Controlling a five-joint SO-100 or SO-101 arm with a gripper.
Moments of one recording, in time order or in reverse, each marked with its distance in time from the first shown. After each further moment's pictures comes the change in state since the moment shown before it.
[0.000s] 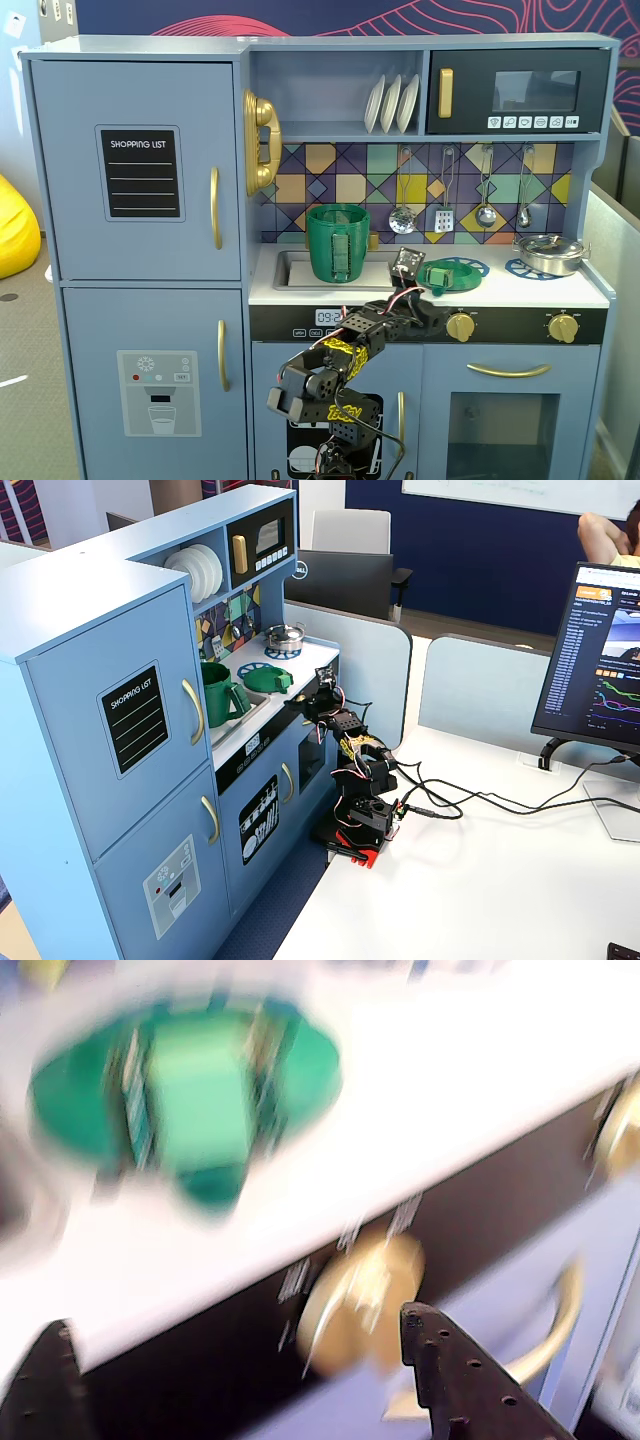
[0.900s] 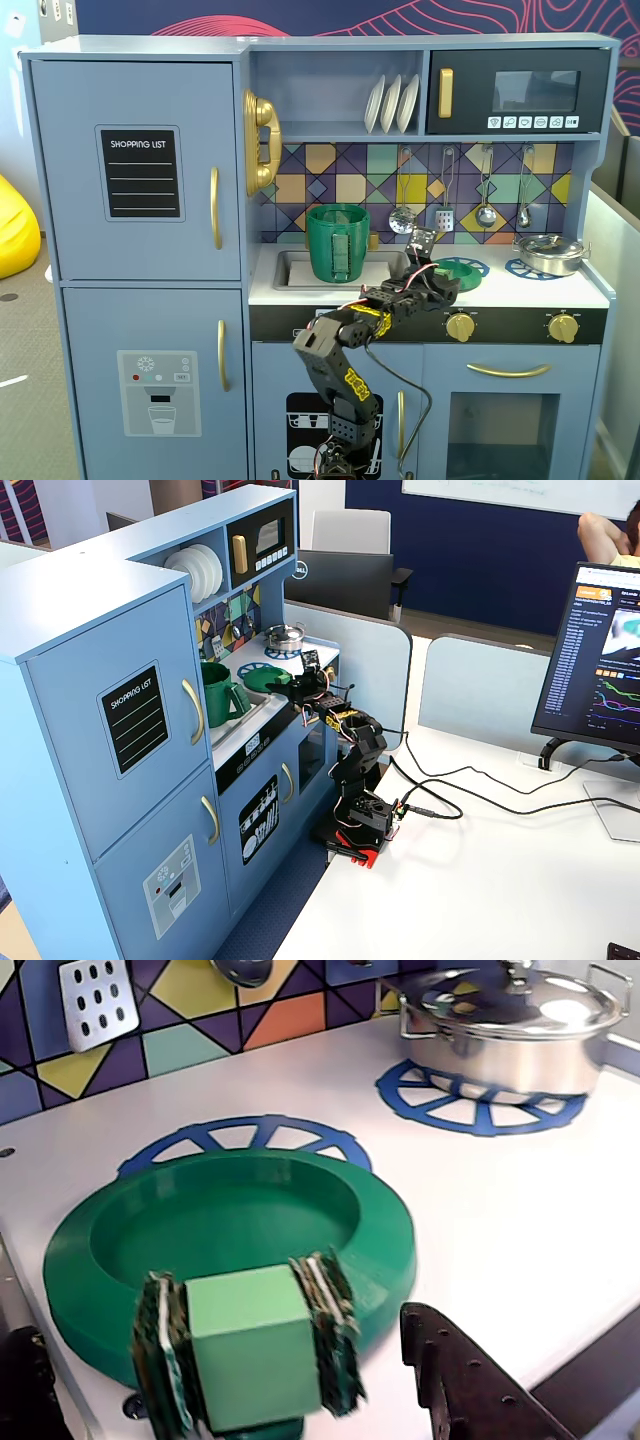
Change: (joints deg) arm -3.6 -31.8 -20.6 -15.0 0.6
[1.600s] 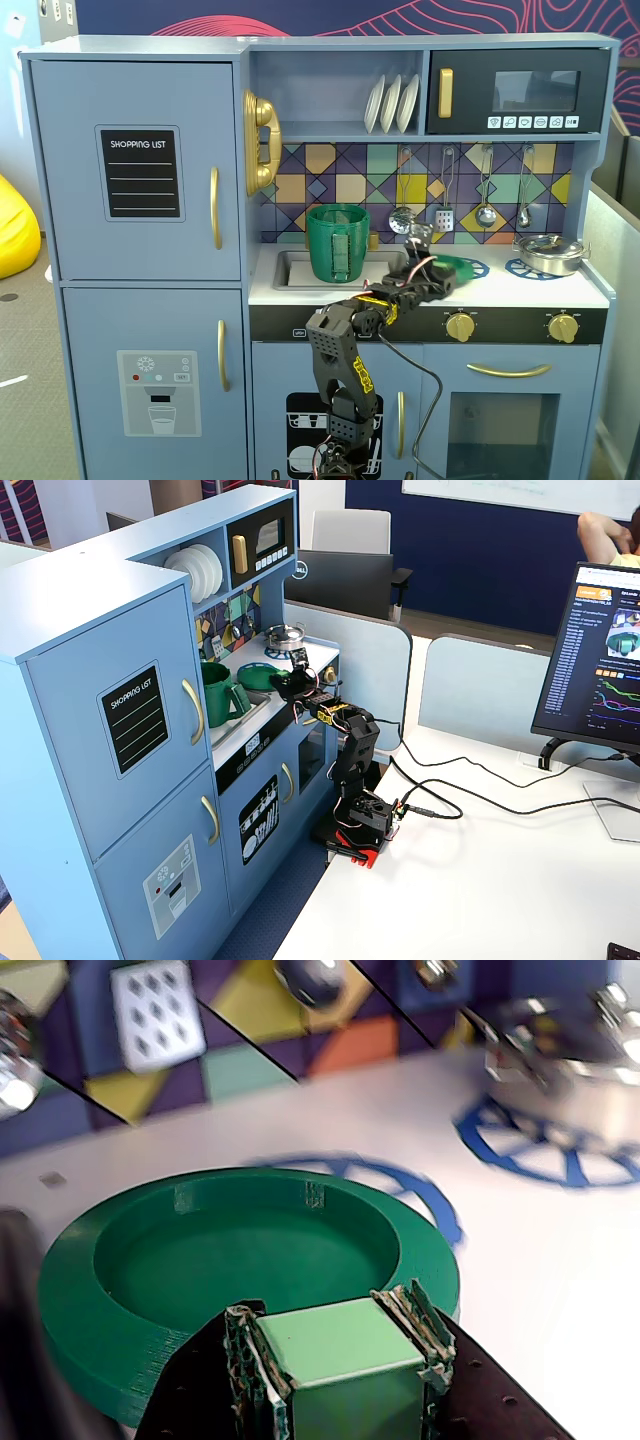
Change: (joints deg) arm -4.4 -9.8 -9.4 -4.4 -0.7
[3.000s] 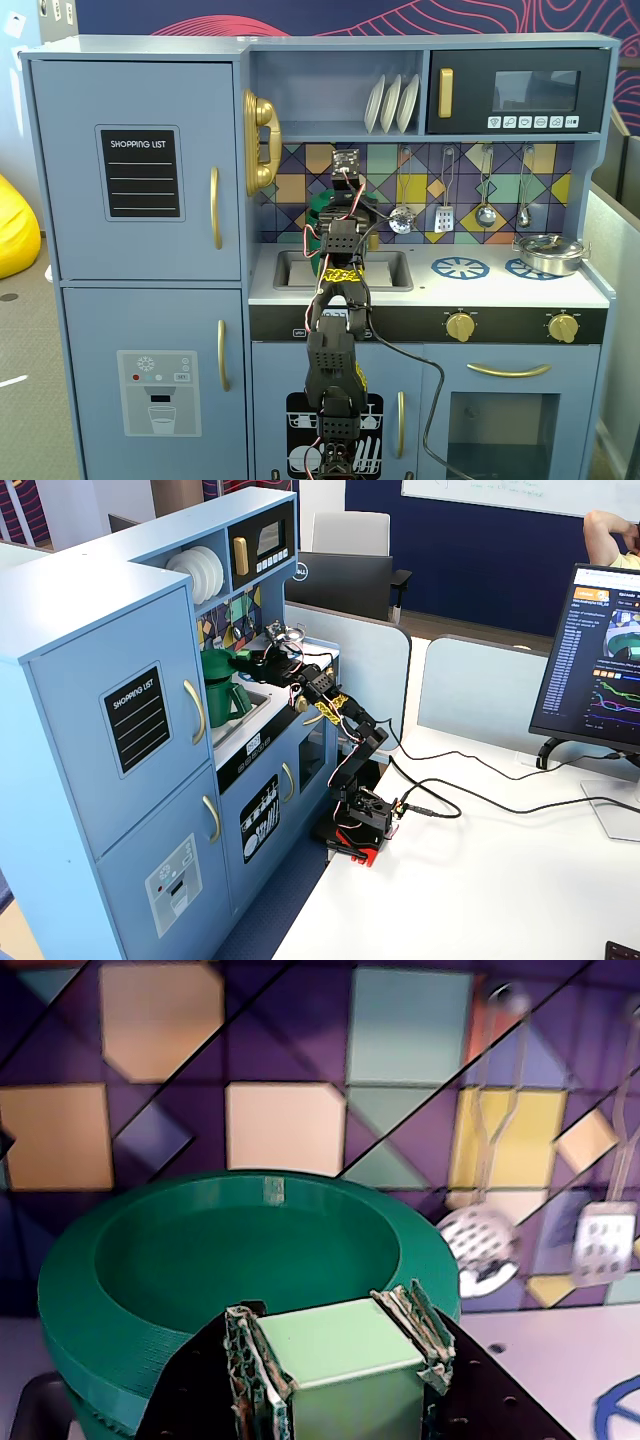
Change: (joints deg) arm -24.7 8.3 -33.7 40.6 -3.9
